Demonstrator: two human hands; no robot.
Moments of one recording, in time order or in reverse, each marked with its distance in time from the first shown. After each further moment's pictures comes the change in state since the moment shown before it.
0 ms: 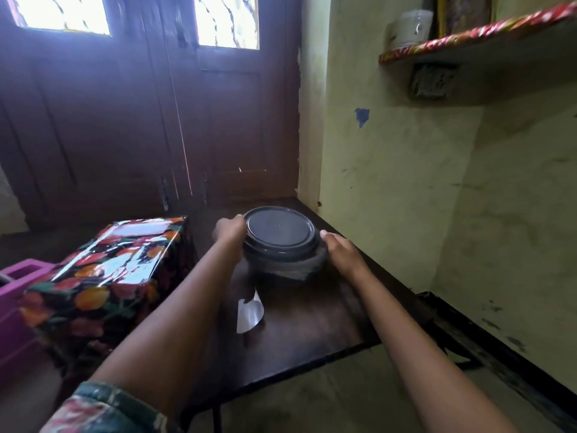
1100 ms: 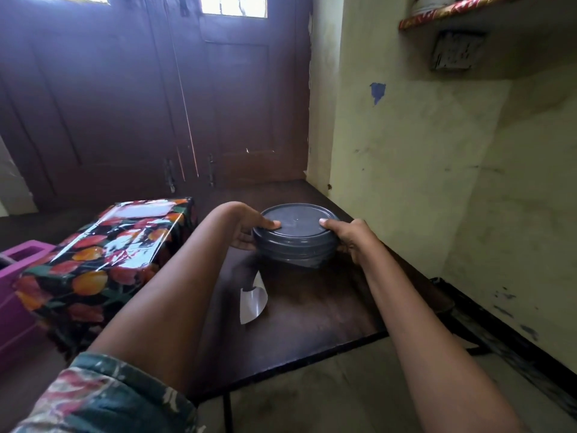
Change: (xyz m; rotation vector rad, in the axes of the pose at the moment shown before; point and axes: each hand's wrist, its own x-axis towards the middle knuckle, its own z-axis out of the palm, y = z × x) left_hand -0.012 0.019 -0.013 0.537 -0.493 -0.198; right_hand 0.029 0.002 0.011 0.301 0.015 0.300
